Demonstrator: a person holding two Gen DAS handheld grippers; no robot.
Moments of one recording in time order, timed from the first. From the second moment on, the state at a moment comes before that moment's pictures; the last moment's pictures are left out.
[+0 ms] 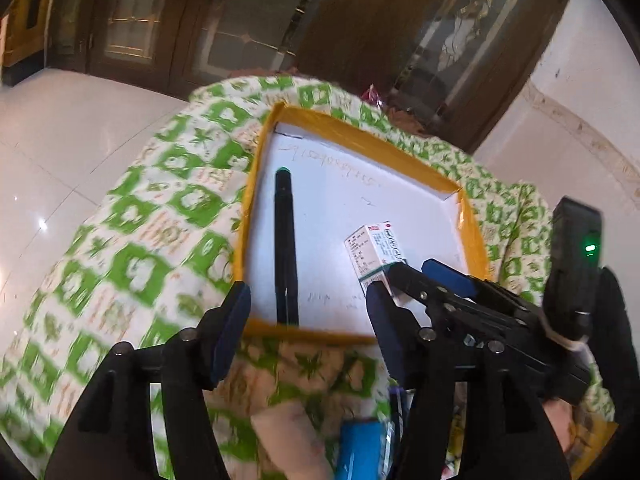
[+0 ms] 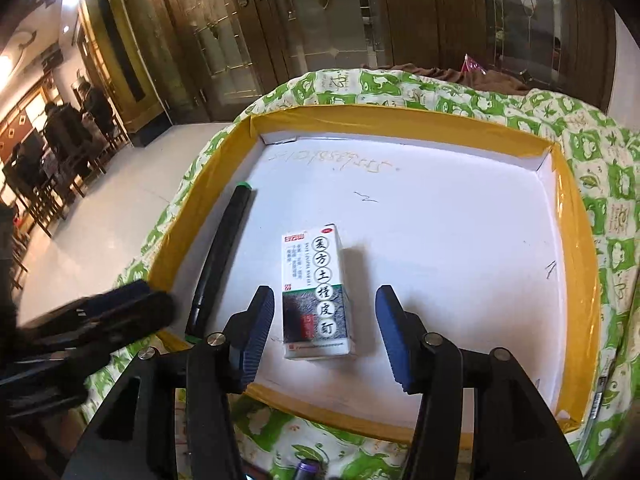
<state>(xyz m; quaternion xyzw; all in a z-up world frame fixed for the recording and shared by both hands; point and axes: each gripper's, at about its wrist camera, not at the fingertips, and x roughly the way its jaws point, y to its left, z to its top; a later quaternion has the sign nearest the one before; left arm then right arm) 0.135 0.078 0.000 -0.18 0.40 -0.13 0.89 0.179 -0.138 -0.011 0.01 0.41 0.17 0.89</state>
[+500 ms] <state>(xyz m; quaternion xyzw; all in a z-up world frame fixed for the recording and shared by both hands) 0.063 0.077 0.003 -0.24 0.41 -0.12 0.87 0.121 -0.174 0.015 0.04 0.40 0.16 0.90</state>
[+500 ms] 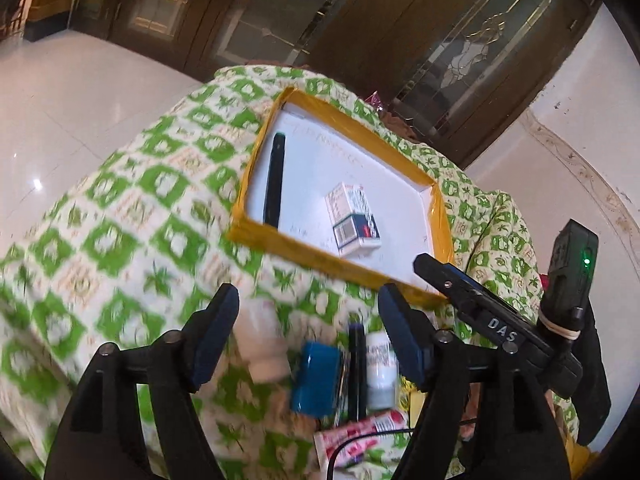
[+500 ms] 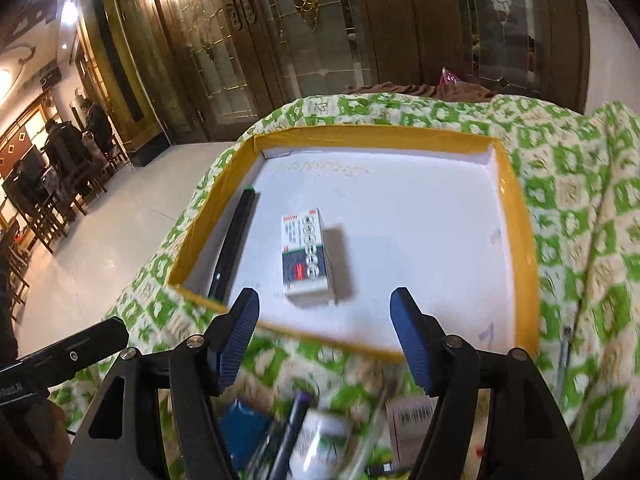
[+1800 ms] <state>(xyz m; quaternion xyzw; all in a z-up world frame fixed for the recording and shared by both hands) 0.064 0.045 -0.031 -0.17 0.49 -0.04 0.85 0.013 -0.237 -0.002 0.10 0.48 0.13 0.86</state>
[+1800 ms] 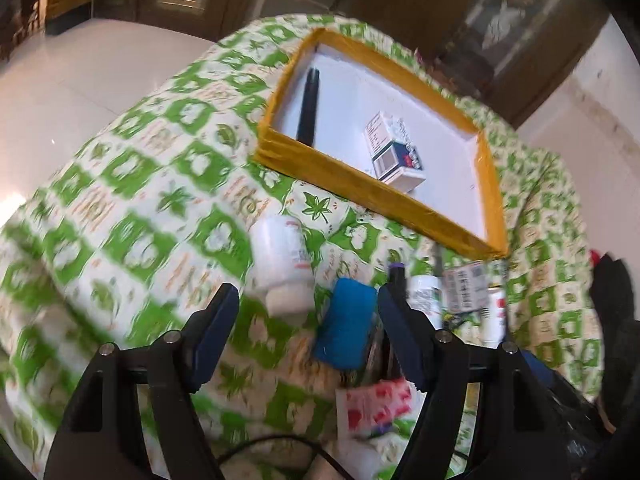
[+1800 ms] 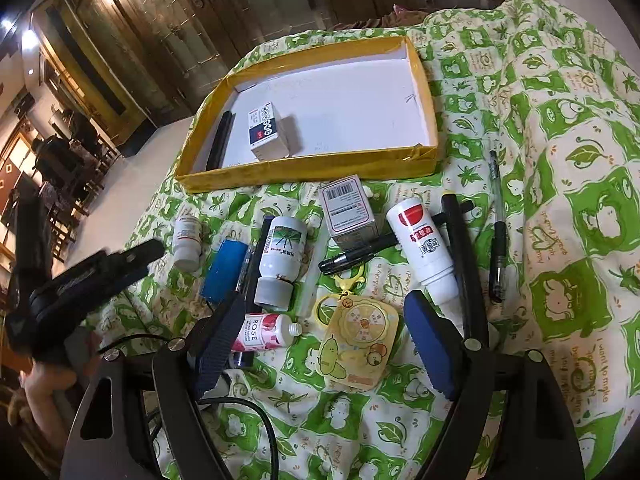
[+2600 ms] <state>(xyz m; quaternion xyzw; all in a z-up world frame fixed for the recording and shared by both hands) 0.037 0.029 -0.050 -0.19 0.52 -0.11 0.82 0.100 -0.244 -0.011 0.12 0.51 0.14 0.84</state>
